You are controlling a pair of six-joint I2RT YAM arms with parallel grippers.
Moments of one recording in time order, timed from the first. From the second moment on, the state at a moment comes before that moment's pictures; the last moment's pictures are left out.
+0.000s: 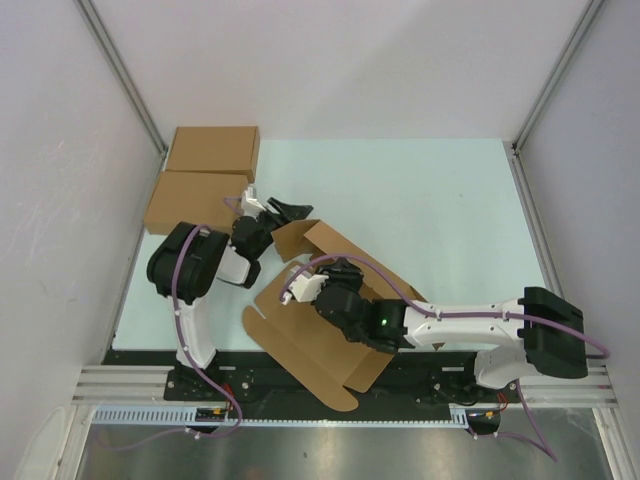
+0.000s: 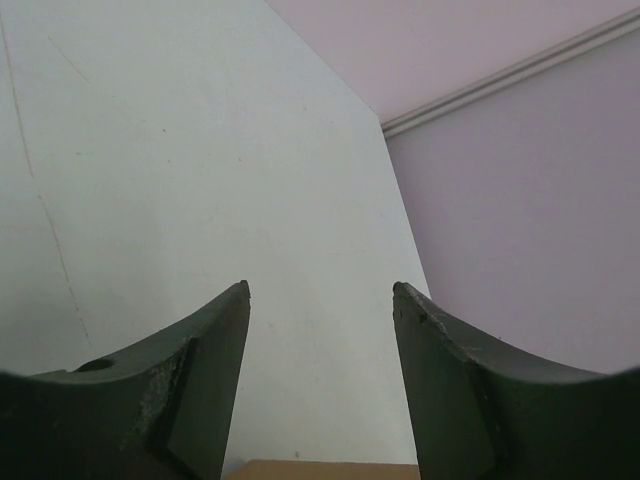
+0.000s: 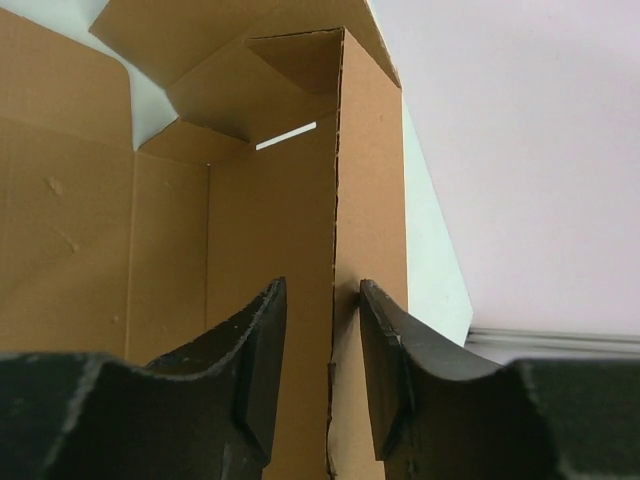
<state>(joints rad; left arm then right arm) -0.31 1.96 0.64 1.28 0.24 -1.03 1.35 1.43 0.89 0.05 0.89 -0.59</state>
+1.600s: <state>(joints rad) -0.34 2.07 0.75 1.31 0.58 -1.14 0.06 1.35 1.03 -0.26 0.01 0.46</state>
